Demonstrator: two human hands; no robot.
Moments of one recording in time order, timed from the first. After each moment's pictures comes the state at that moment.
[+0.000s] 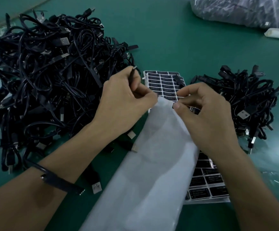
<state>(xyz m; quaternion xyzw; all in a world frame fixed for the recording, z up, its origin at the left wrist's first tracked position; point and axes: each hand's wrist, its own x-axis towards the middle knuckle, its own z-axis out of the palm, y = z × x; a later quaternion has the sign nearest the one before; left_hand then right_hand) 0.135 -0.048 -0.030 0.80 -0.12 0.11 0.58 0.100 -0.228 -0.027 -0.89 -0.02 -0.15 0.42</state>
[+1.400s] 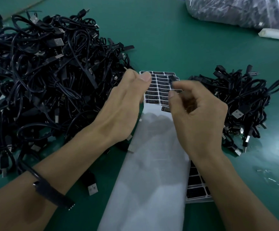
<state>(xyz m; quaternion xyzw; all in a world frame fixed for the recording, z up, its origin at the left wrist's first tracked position) 0.129 -0.054 -0.028 0.77 -0.14 0.03 0.62 0.100 -0.207 -0.035 -0.84 -0.05 -0.34 0.42</state>
